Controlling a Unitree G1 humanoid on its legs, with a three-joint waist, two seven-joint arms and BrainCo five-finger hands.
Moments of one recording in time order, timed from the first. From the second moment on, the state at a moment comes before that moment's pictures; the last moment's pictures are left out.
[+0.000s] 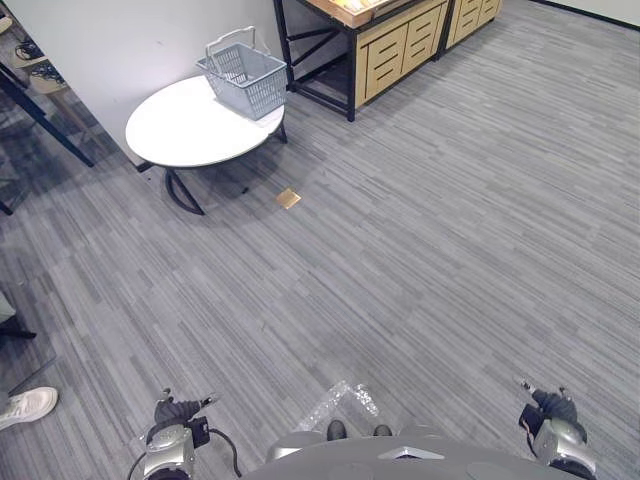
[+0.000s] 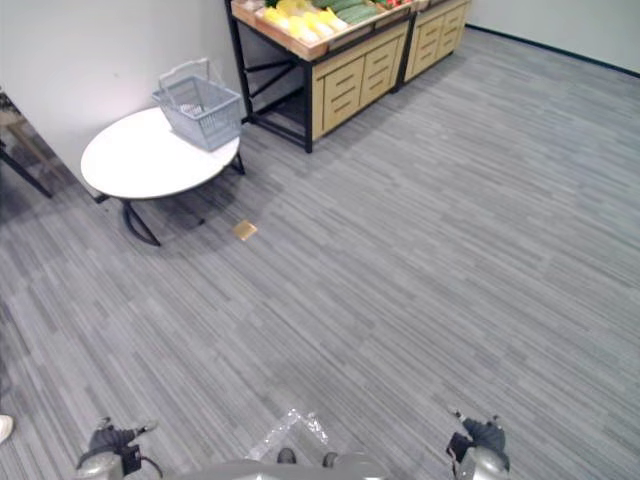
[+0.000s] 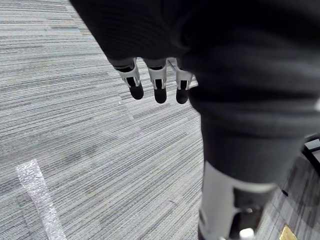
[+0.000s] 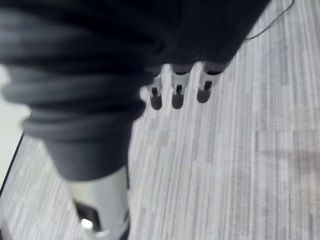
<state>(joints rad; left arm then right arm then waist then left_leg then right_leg) 0.06 0.24 0.47 0.99 0.02 -0.02 0.16 0.01 -0.19 -0.57 0.88 0.05 0.03 -0.16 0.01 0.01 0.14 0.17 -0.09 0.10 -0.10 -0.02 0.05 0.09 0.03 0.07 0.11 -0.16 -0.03</state>
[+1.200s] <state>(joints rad) 0.07 0.18 0.36 0.85 -0.06 -0.05 0.16 -0.03 -0.36 -0.38 0.74 -0.01 0.03 -0.16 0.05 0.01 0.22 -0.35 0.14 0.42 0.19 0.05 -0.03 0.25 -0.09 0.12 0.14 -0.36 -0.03</state>
